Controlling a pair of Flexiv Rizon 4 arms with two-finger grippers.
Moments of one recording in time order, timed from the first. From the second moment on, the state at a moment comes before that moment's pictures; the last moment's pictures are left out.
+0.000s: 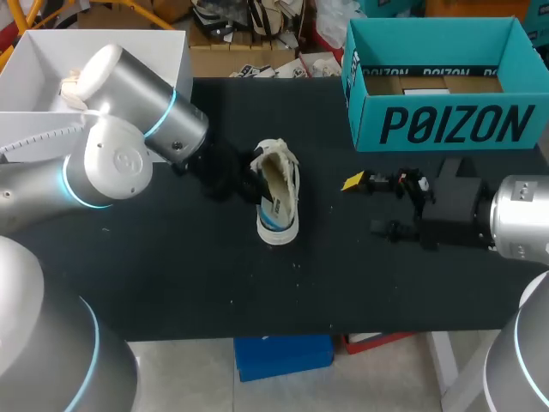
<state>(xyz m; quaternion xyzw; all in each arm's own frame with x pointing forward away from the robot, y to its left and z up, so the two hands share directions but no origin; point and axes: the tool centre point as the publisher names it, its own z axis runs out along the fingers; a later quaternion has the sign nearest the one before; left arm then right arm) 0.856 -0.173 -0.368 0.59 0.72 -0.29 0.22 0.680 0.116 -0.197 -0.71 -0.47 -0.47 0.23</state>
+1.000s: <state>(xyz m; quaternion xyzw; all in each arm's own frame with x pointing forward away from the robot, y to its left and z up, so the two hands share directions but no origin) 0.840 -0.189 -0.352 0.60 0.70 -0.32 0.23 0.680 0.116 -0.197 -0.71 -0.47 -0.47 0.23</state>
